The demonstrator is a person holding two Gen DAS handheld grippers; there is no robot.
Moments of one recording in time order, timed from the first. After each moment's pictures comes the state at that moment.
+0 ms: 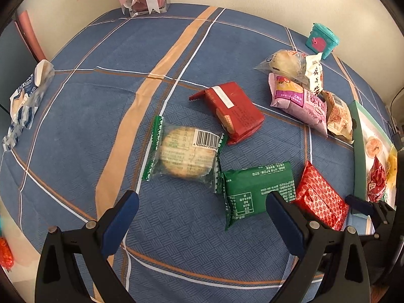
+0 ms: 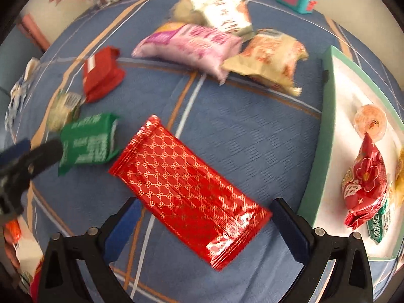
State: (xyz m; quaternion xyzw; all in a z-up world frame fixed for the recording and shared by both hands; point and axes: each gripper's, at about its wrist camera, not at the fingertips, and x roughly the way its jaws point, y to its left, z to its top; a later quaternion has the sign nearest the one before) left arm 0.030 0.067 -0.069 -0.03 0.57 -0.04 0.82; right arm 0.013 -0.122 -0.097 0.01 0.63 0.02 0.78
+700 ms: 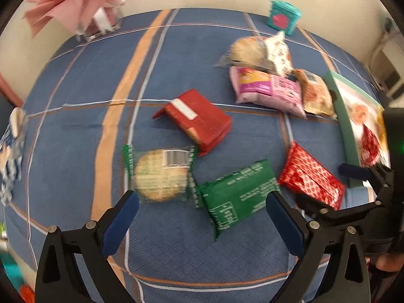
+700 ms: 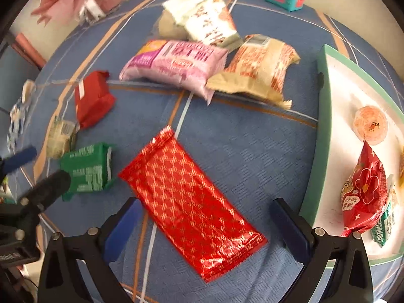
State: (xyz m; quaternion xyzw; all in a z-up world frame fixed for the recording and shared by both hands) left arm 0.055 0.031 -0.065 0.07 0.57 -0.14 0.80; right arm 0.042 -0.128 -0.094 0.03 0.62 0.02 0.78
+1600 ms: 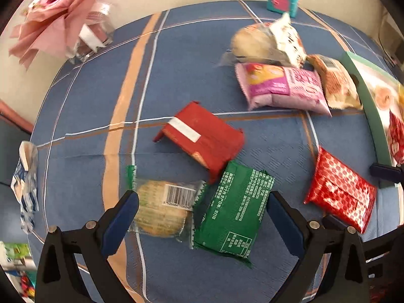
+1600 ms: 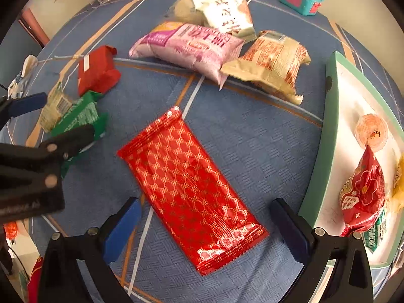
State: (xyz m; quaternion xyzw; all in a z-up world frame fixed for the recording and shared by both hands) left arm 0.103 -0.026 -0.092 0.15 0.56 -0.10 0.81; right arm 0.029 -0.107 -0.109 -0.02 0.63 0.03 0.78
